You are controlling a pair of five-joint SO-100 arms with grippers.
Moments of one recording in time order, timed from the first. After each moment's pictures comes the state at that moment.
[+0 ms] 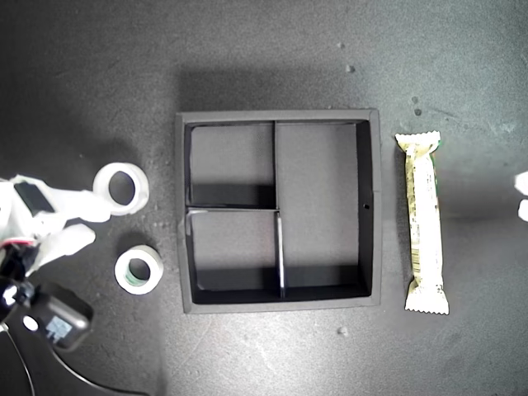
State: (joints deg) arm 0 11.0 145.1 141.9 60.9 -65.6; arm 1 -6.1 154.5 135.9 53.7 35.9
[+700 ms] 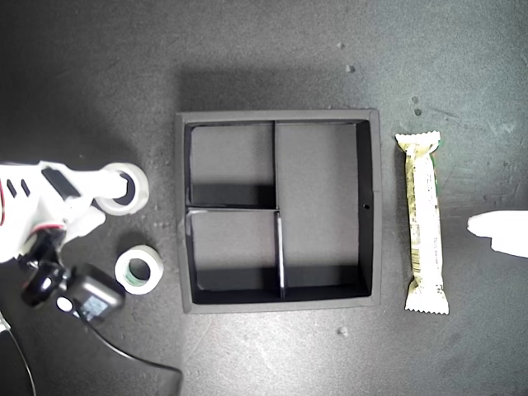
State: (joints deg) arm 0 6.0 129.2 141.2 53.9 -60.9; arm 1 -11.2 137.3 128.4 55.7 38.0
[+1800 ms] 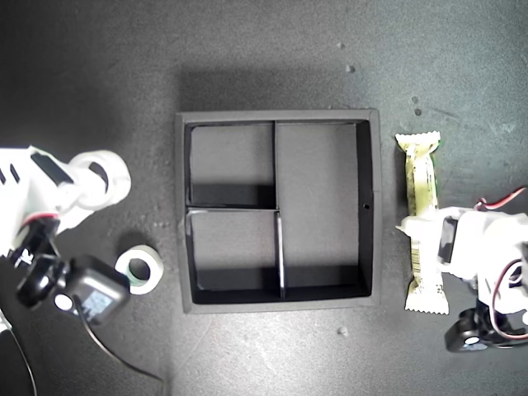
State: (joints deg) arm 0 0.9 127.2 117.1 75.9 -57.1; arm 1 -10.5 74.7 87.4 71.5 19.5
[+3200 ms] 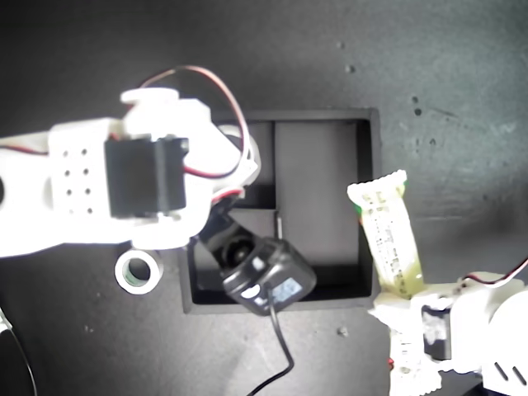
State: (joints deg) arm 0 -3.2 54.4 31.0 103.8 -47.4; arm 1 -15.6 61.5 35.0 86.6 8.3
